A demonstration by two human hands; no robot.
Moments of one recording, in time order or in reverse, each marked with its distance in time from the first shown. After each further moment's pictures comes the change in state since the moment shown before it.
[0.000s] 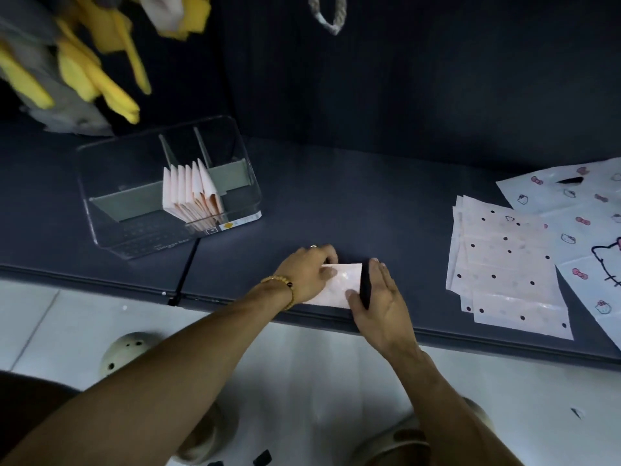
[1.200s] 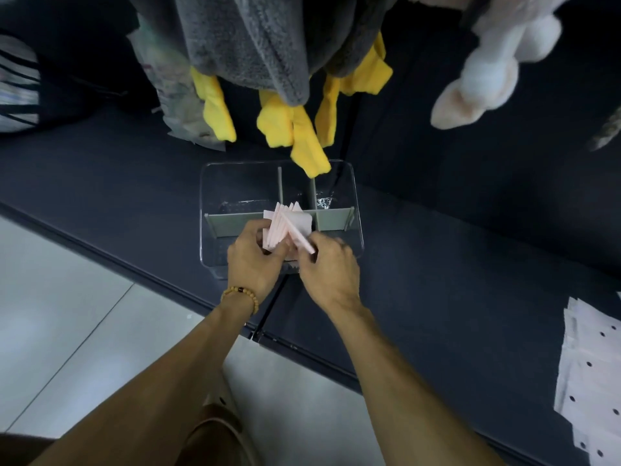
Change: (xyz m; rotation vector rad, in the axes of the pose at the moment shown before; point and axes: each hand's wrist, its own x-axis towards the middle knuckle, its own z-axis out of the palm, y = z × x) left_hand -0.054 -0.147 -0.125 -0.446 0.914 -0.418; right_hand 0.095 -0.237 0.082 0.026 0.051 -0.414
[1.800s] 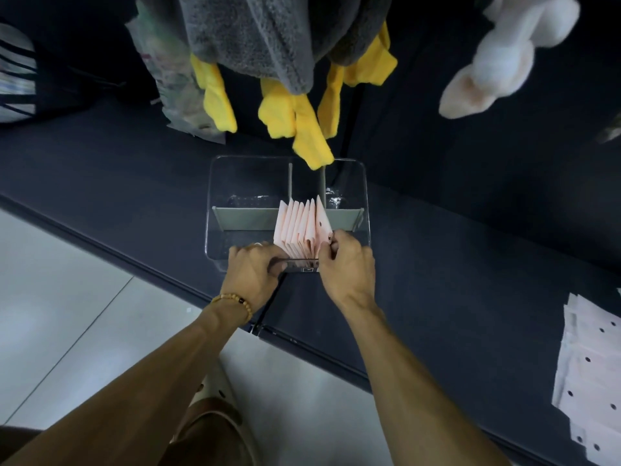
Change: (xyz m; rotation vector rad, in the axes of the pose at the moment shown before) left_hand -0.010 -0.016 -0.009 0.489 -0.300 0.279; right_hand -0.003 0.019 -0.007 0.002 0.050 0.131
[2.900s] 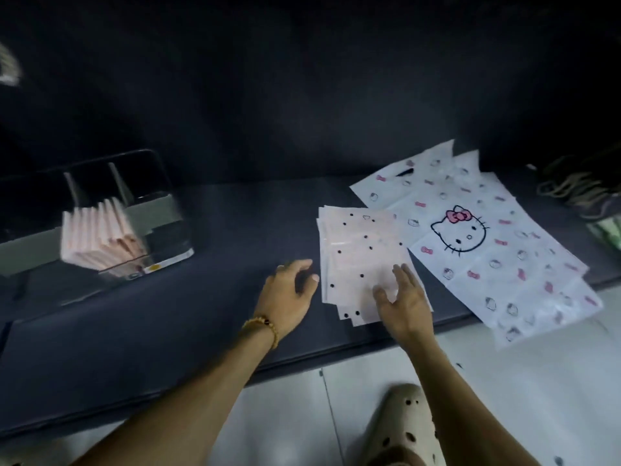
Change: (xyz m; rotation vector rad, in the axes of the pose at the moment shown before) left_hand -0.068 0.308 0.204 -0.491 -0.512 0.304; right_hand -0.180 0.318 -0.245 -0.132 0.239 0.765
